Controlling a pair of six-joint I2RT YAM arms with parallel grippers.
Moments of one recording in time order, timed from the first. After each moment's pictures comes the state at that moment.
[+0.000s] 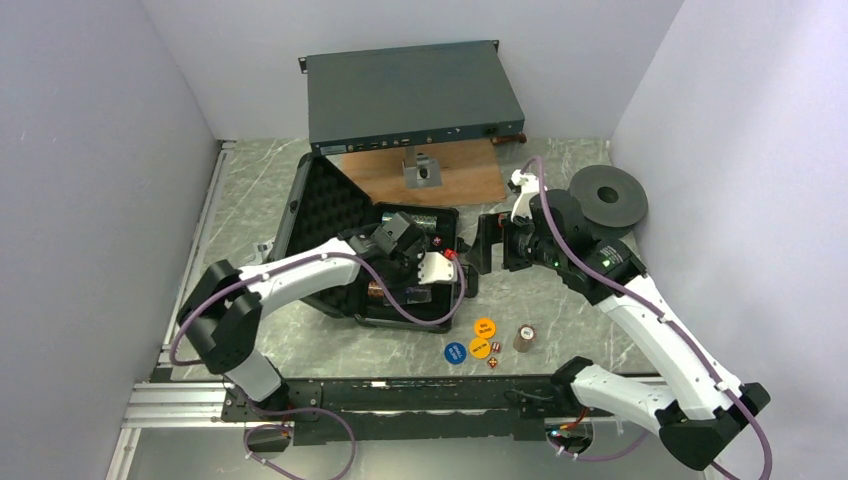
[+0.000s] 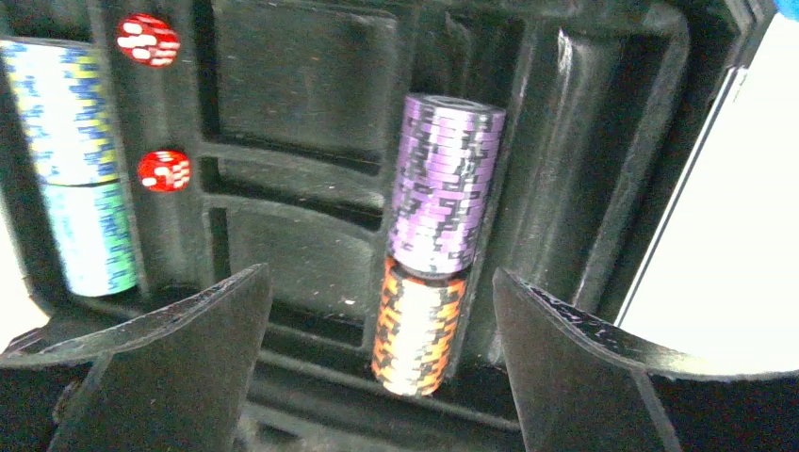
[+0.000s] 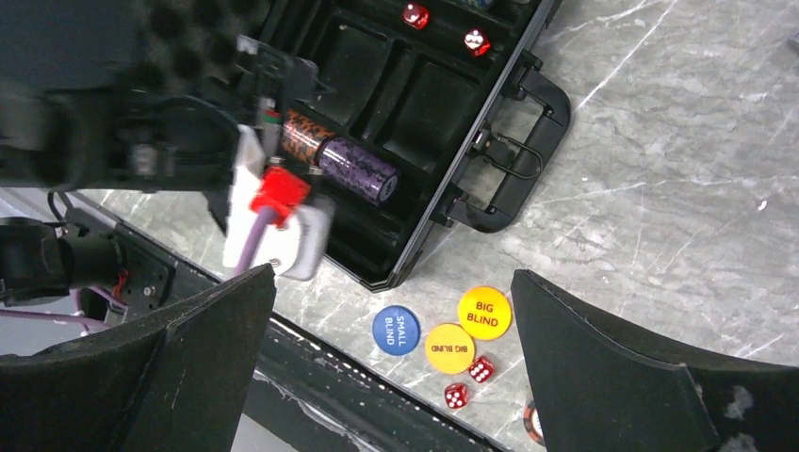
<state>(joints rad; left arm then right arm) -0.84 1.62 1.13 -0.57 0.13 0.73 0.59 0.98 1.17 -0.81 -0.06 0.37</state>
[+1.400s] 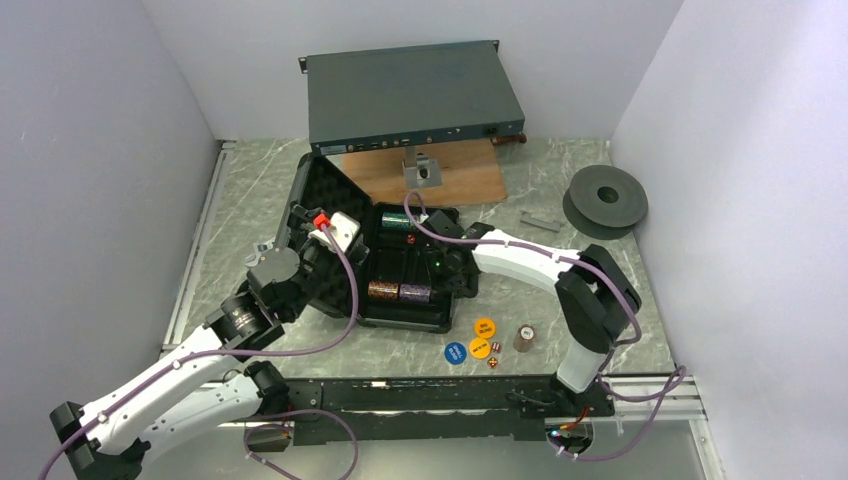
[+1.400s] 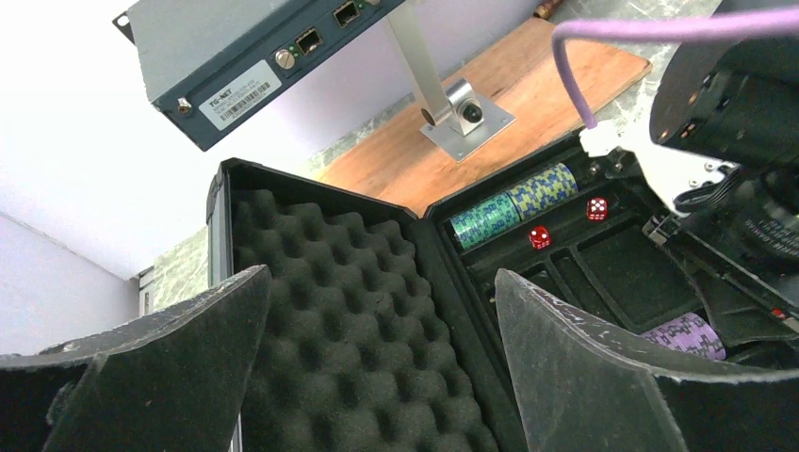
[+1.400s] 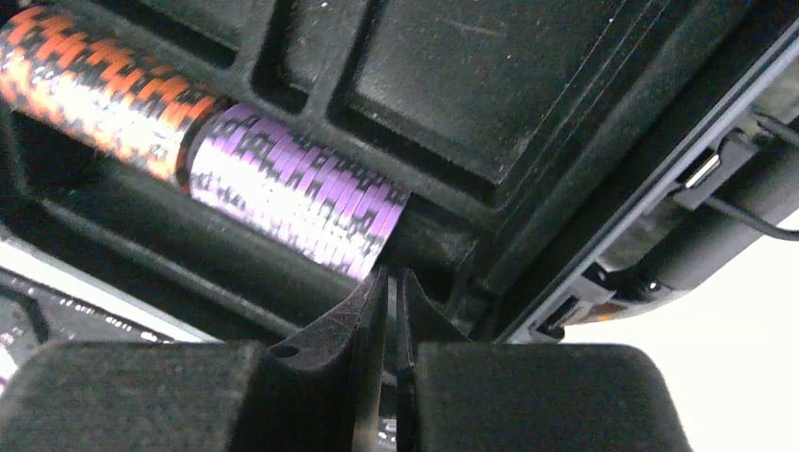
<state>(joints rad) -0.84 0.72 0.74 -0.08 -0.44 0.32 0.79 1.70 1.14 -0.61 -0.07 0.54</state>
